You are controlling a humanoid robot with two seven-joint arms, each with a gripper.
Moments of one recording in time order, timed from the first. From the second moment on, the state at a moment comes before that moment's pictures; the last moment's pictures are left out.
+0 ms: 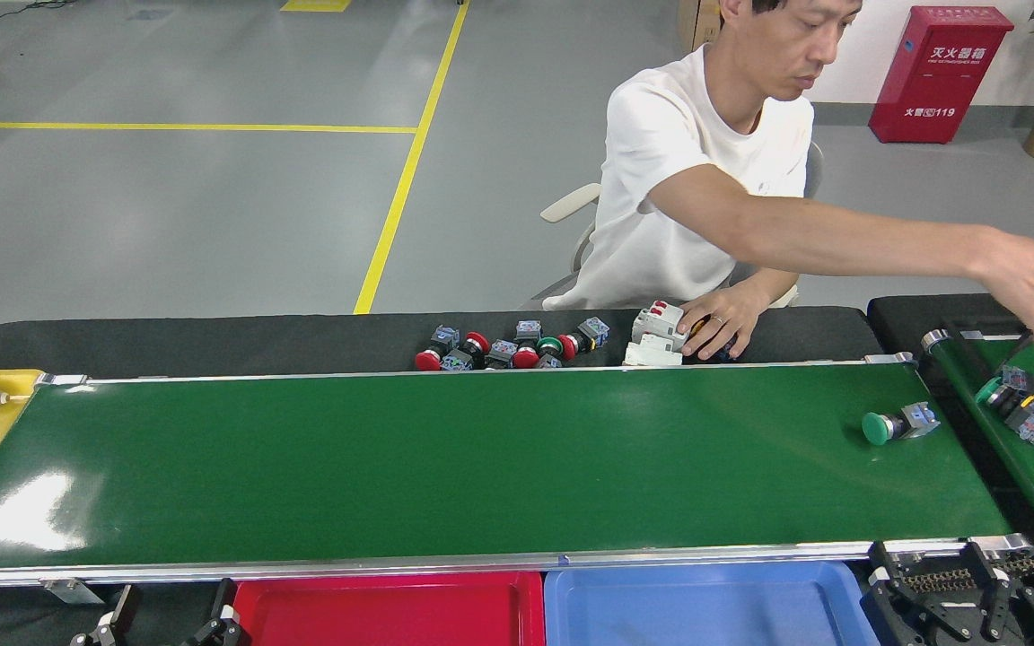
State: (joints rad) left arm 0.35 0.02 0.27 -1.76 -1.45 -0.23 0.10; right arm 0.26 -0.17 -0.25 -1.70 1.14 -0.18 0.02
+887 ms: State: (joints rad) left arm 0.33 0.01 0.26 -1.76 -1.45 -0.26 0.12; right arm -0.16 -0.17 0.08 -1.37 1.17 0.24 0.12
